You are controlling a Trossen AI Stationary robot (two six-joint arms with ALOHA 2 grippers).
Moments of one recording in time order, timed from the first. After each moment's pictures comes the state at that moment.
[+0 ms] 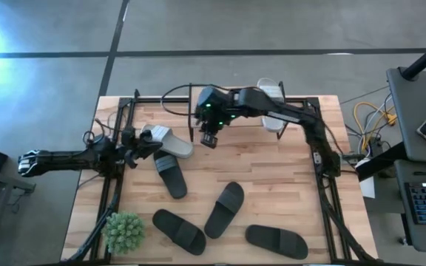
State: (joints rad) left arm 0.14 0.35 0.04 0.62 0.07 -0.70; right arm -0.17 2.10 2.35 -1.13 -0.10 0.04
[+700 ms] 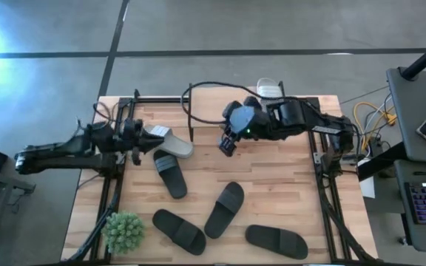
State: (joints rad) left arm 0.14 0.47 0.53 -0.22 -0.03 -0.41; right arm 0.10 1.87 2.35 -1.31 0.49 0.47
